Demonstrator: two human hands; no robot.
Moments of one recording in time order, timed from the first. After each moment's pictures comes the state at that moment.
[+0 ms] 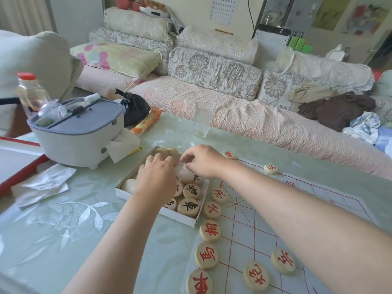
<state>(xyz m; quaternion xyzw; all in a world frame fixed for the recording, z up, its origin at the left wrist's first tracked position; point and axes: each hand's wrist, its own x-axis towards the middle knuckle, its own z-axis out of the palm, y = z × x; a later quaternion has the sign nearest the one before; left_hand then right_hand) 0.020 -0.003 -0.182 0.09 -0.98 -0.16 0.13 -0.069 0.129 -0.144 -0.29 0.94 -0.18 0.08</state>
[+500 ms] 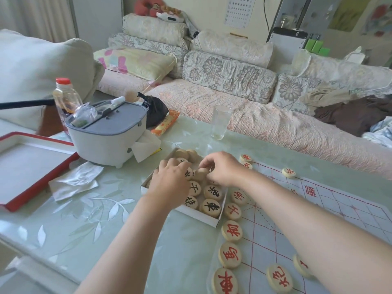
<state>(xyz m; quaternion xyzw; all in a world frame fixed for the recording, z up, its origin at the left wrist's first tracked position) 0.040 -0.028 -0.186 0.06 -0.98 -0.18 0.09 -0.054 0.123 -0.158 -0.26 0.94 -0.23 0.07</state>
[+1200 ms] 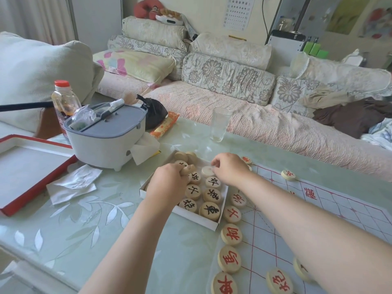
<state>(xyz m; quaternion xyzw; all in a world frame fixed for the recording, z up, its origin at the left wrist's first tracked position) 0.036 -0.028 -0.180 0.14 -0.93 -0.31 0.13 -0.078 0.133 -0.166 -0.16 0.98 -0.13 0.00</state>
